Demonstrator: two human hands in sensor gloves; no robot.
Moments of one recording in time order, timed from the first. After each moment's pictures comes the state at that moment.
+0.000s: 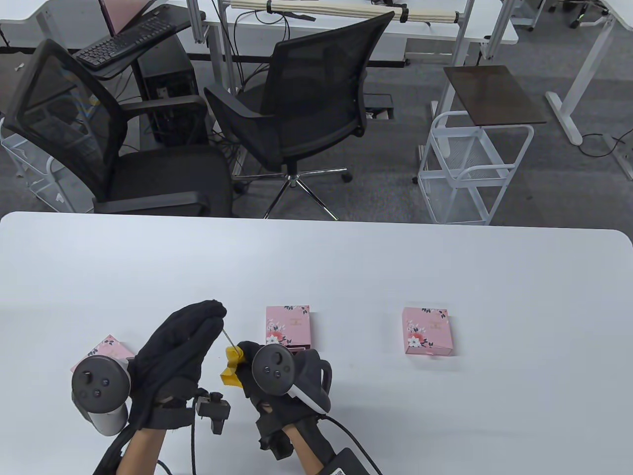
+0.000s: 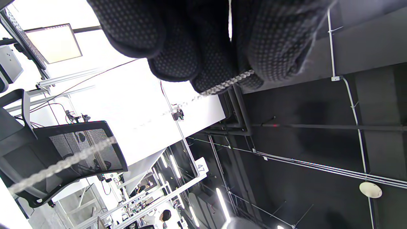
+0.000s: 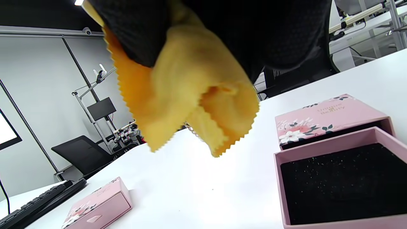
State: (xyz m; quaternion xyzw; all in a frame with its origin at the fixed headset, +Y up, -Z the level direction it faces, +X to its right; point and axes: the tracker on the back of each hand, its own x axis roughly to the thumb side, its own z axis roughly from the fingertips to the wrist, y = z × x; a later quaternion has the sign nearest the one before) left_hand -0.248 -0.585 -0.258 0.24 -0.12 0.55 0.79; right_hand -0.055 -0.666 -0.296 0.18 -0.01 0.95 0.27
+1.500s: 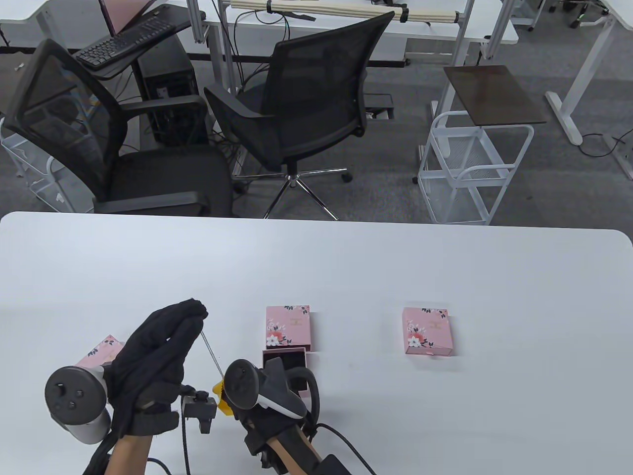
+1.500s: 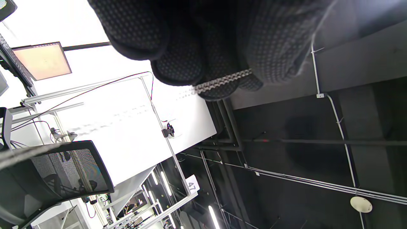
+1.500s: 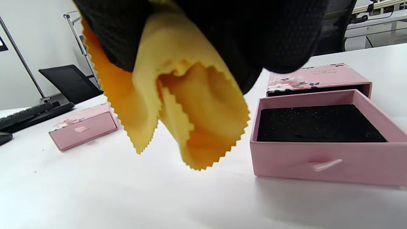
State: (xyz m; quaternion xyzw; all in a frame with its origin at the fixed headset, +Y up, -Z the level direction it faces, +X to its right) left_hand -0.268 -0.572 -0.246 0.29 -0.11 0.56 0.77; right_hand -0.088 -0.696 -0.289 0.21 0.07 0.97 0.13
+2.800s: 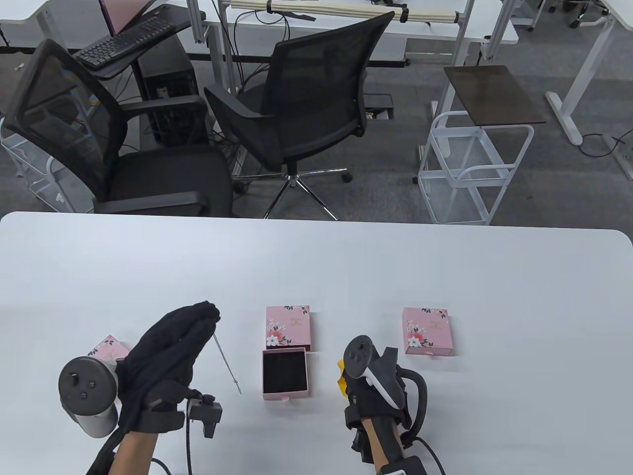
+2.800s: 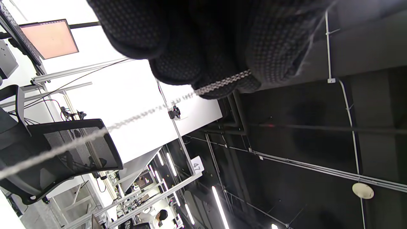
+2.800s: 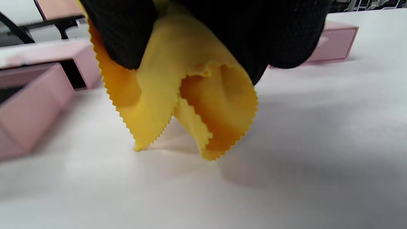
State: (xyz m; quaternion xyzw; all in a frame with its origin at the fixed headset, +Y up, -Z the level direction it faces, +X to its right) left_hand -0.252 -0.580 -0.254 0.23 -0.13 0.56 0.79; right_hand 0.090 -0.733 -0.326 -0.09 0.15 0.98 0.07
